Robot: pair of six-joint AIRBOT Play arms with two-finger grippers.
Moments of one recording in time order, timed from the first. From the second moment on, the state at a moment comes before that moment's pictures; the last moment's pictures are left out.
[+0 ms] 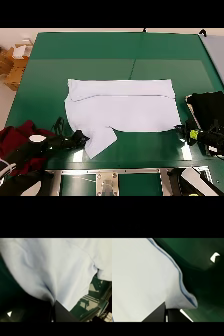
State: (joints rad) left arm -0.22 -1.02 0.15 0.14 -0.72 -1.11; right arm -0.86 -1.01 0.30 -0.64 1.01 1.25
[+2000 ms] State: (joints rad) left arm -0.05 -1.76 1.67 0.94 -0.89 -1.54; right arm -0.49 -1.98 1.83 -0.75 1.21 1.52
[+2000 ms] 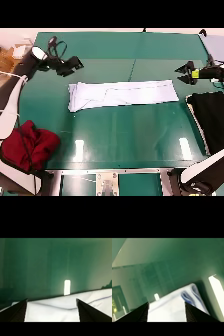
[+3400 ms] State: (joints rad) left arm -0.33 -1.91 1.81 0.88 -1.00 -1.53; right arm -0.41 -1.96 2.00 -0.56 1.78 1.28
